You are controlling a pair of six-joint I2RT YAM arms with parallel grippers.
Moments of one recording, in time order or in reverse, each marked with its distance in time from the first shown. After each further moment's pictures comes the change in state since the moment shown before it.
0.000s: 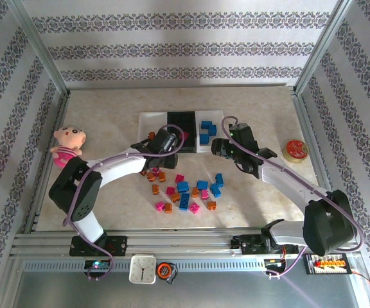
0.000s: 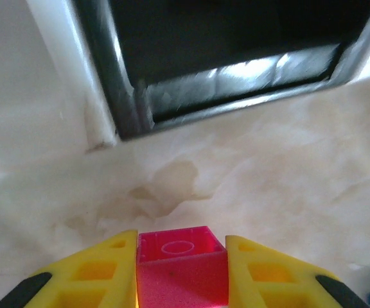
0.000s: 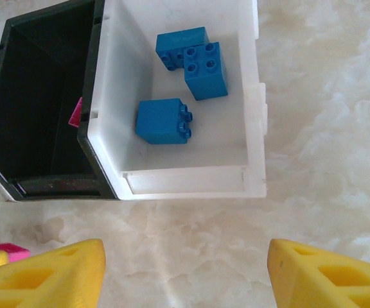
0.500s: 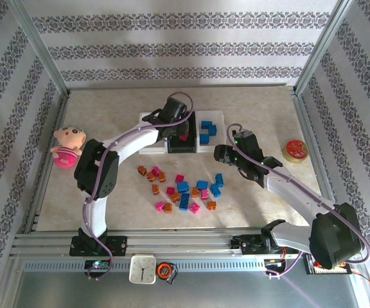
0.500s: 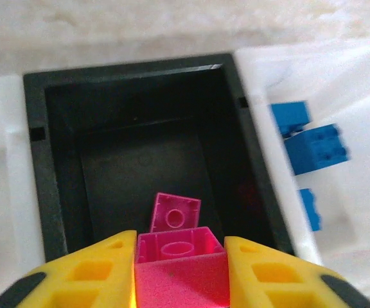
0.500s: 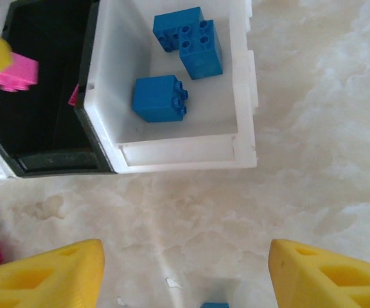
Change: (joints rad) left arm 0.083 0.321 0.508 -0.054 -0.052 0.037; right arm 0.000 -0.118 -0.100 0.000 -0.020 0.003
